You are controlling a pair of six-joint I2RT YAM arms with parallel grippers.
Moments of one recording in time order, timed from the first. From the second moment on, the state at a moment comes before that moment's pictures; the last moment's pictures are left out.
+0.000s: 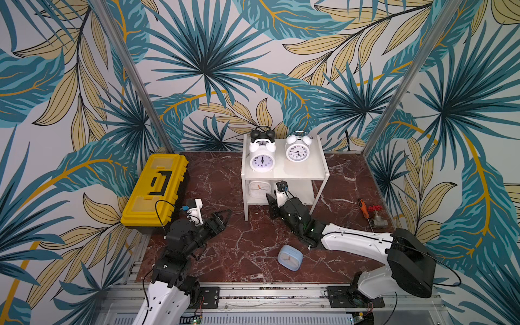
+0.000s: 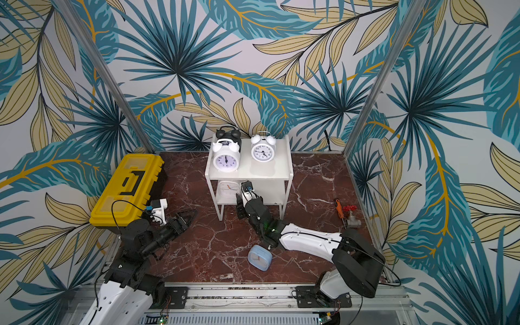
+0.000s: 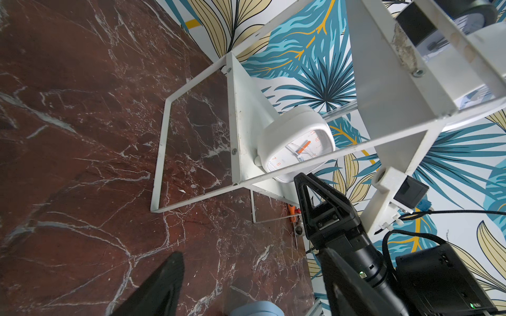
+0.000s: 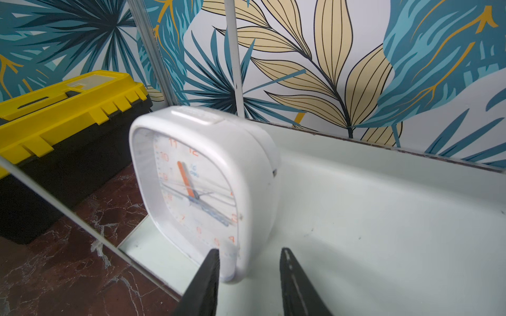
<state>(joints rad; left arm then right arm) -0.20 0.44 0.40 -0.21 0.42 -0.97 0.90 1.47 0.81 0.41 0.47 0.19</state>
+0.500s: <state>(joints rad) -0.20 0.44 0.38 -0.19 0.42 -0.97 0.94 1.28 0.86 0.08 0.50 0.24</state>
